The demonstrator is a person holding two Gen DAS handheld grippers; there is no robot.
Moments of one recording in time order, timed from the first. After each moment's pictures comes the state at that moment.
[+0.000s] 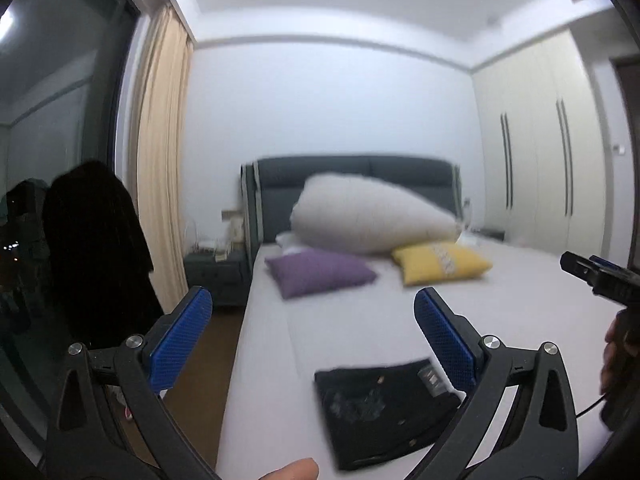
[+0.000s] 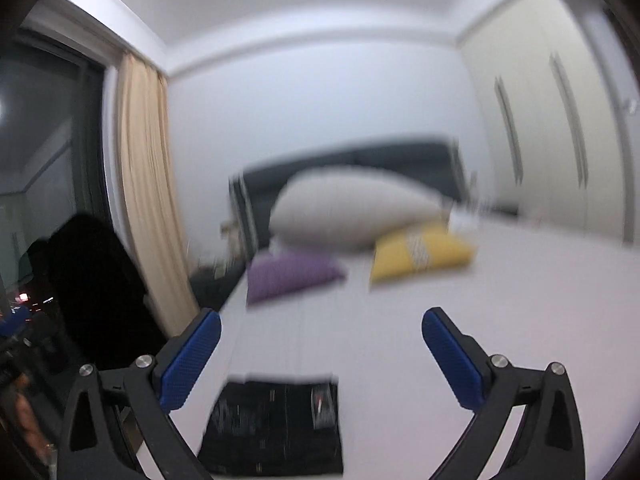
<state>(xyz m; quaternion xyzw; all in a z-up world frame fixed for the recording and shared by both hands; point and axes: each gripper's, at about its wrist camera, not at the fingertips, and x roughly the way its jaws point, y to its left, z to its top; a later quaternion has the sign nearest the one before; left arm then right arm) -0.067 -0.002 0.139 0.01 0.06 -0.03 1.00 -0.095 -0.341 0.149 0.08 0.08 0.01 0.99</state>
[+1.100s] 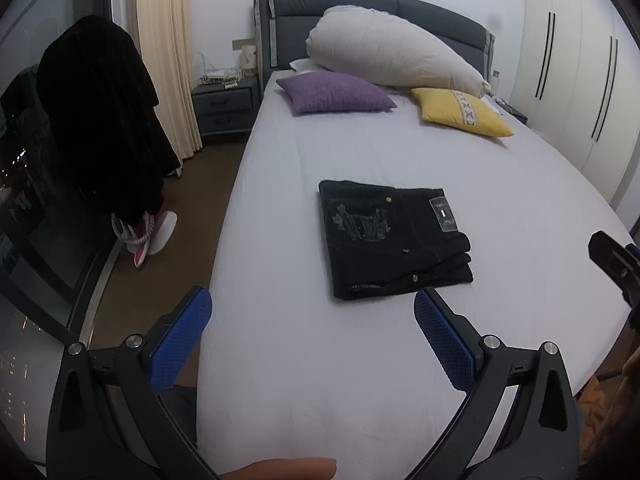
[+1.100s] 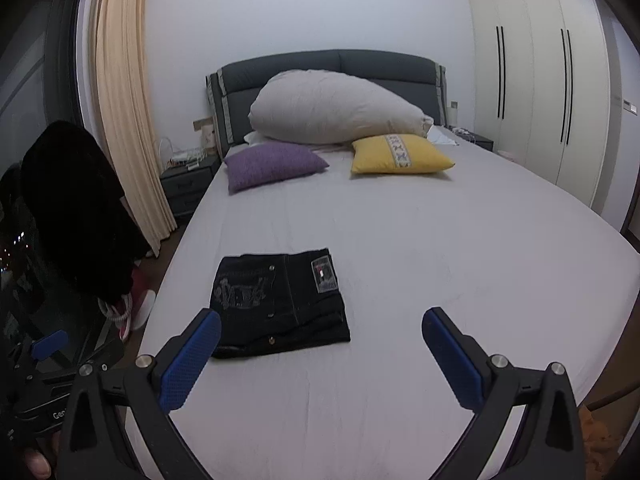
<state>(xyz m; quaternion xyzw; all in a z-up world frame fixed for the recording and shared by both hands) -0.036 -0.028 0.016 -0.02 0.38 0.01 0.92 -0.119 -0.255 0.105 0.04 0.31 -0.04 0.95</state>
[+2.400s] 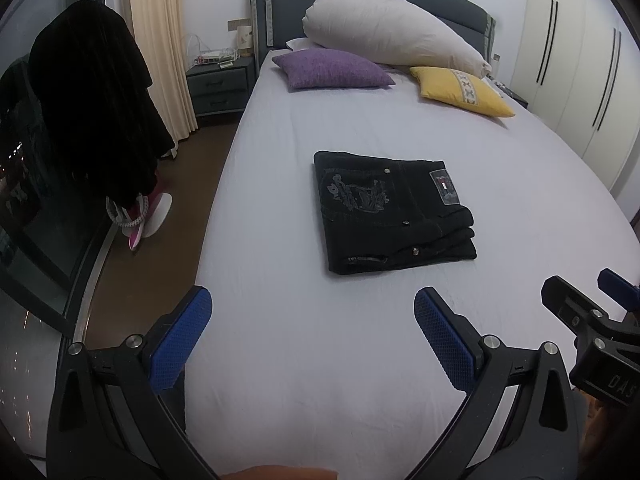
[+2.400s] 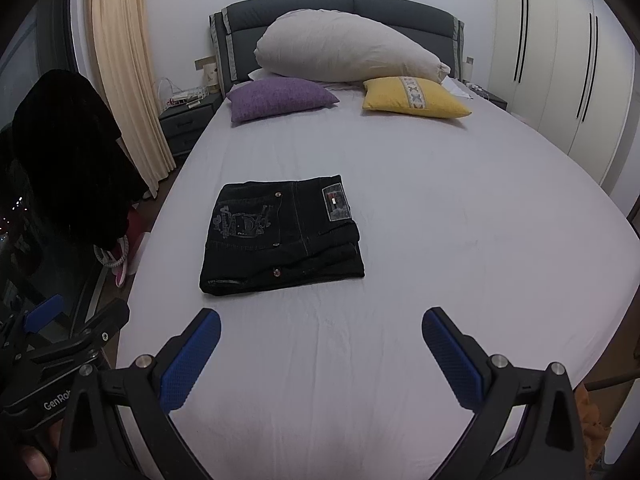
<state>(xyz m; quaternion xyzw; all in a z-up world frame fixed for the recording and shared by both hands) -0.040 -0.036 -0.011 -0.02 0.42 0.00 0.91 -0.115 -0.235 0.059 0.03 0.42 -0.03 0.91</state>
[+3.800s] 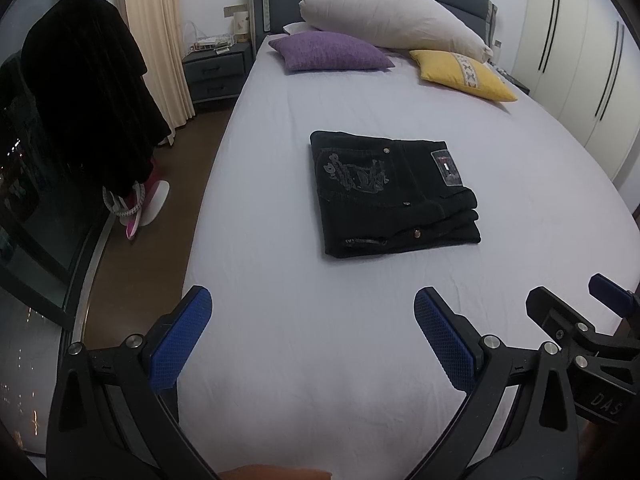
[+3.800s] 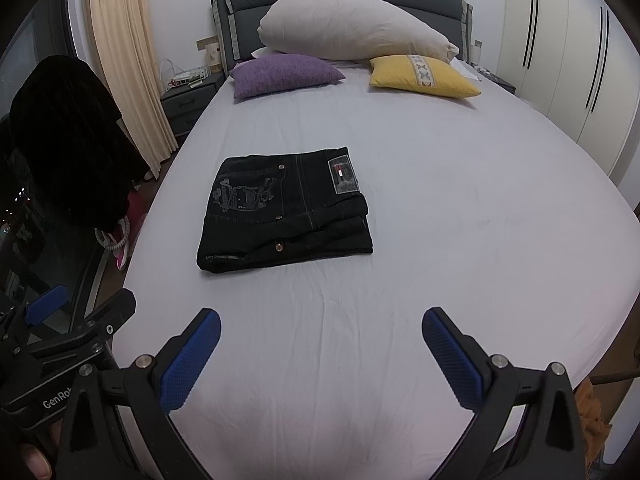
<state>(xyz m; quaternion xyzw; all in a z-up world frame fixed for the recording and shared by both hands) -0.032 -0.041 -0.031 -0.02 0.44 0.00 0.90 -0.108 -0.231 0.033 0.03 0.45 -0.02 0.89</state>
